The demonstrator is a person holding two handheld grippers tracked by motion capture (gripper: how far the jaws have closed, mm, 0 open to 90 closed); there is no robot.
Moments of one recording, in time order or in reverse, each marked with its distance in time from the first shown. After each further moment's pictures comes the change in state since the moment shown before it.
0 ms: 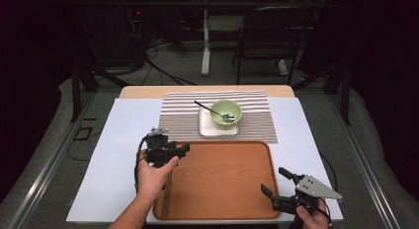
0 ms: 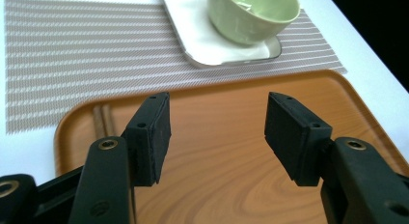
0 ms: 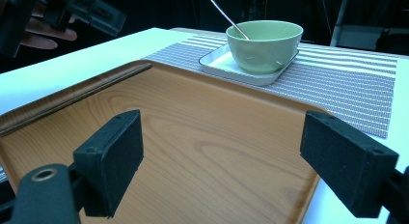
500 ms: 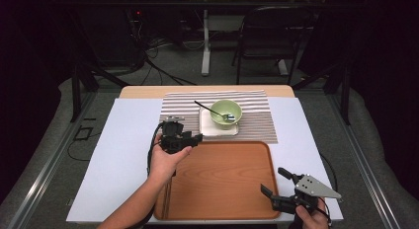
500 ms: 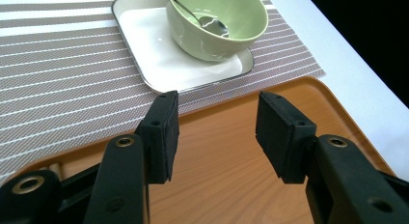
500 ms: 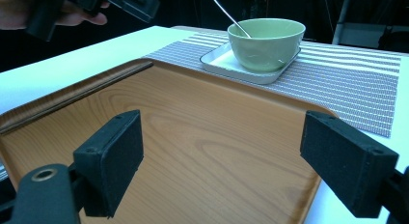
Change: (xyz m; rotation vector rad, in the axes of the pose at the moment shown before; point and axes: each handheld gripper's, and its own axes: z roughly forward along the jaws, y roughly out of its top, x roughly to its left) left arm -0.017 0.030 0.031 0.031 -0.074 0.072; right arm 0.000 0.000 0.001 0.007 0.005 0.000
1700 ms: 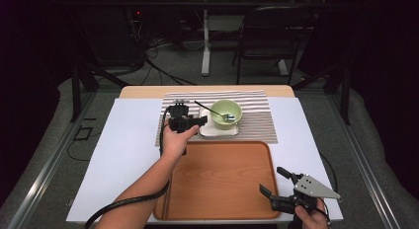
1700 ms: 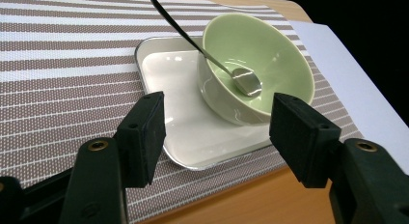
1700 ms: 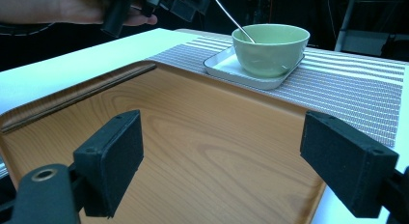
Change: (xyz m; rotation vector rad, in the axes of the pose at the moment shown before) left arm 0.021 0.042 0.052 -0.061 0.067 -0.101; right arm 0.002 0.001 0.002 -0.014 0.012 -0.026
